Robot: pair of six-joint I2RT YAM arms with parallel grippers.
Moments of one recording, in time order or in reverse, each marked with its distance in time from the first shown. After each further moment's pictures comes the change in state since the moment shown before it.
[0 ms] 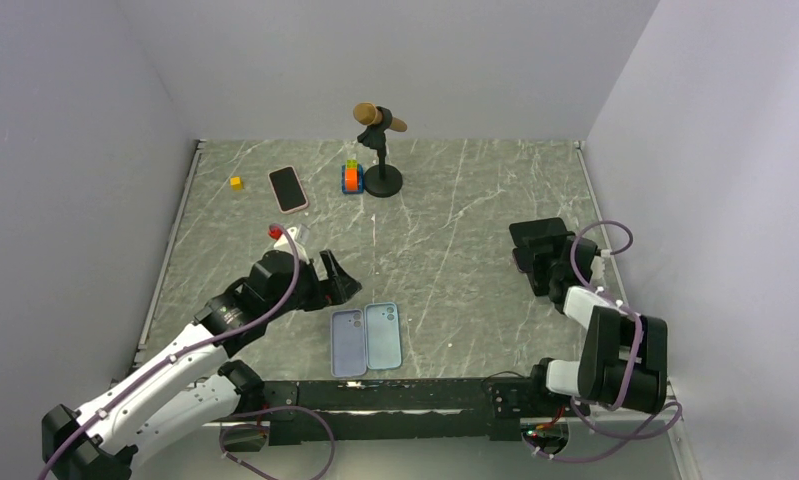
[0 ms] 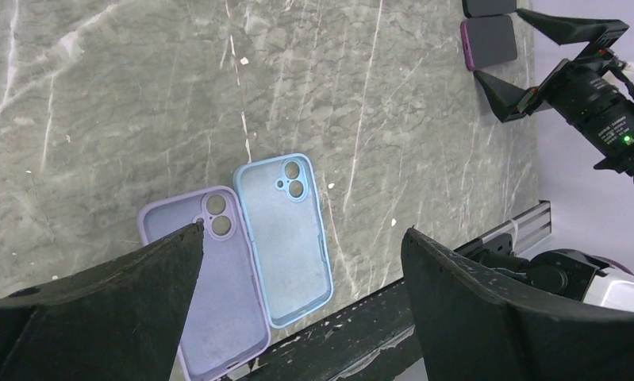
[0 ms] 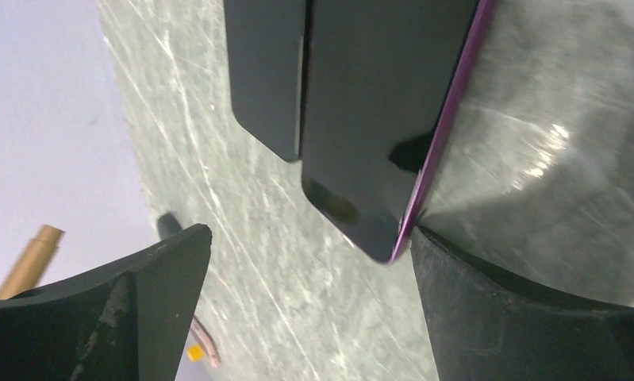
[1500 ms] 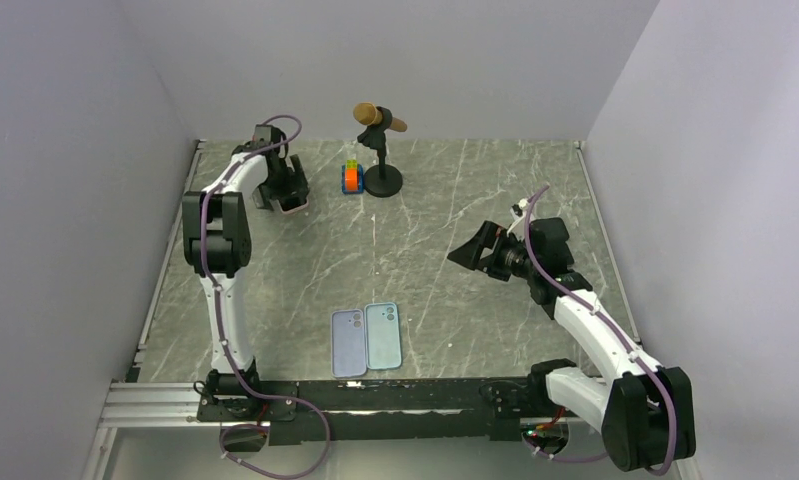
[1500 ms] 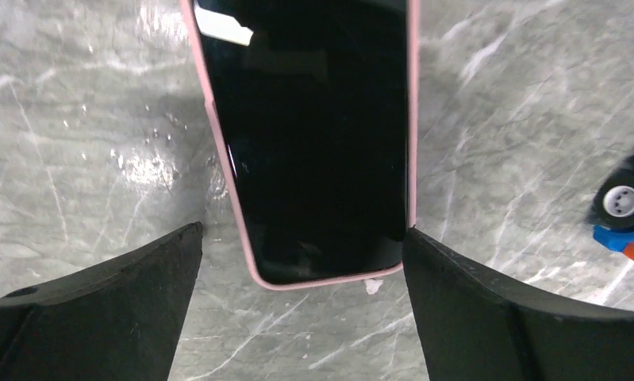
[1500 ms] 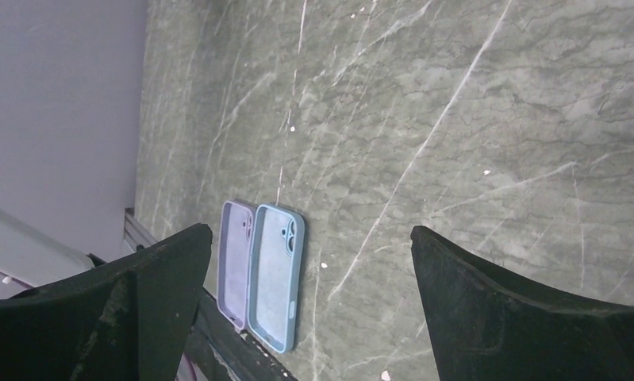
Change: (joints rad) left arm 0.658 1.493 1.198 -0.253 -0.027 0.432; right arm 0.400 -0.294 0.161 -0.331 -0.447 -0.624
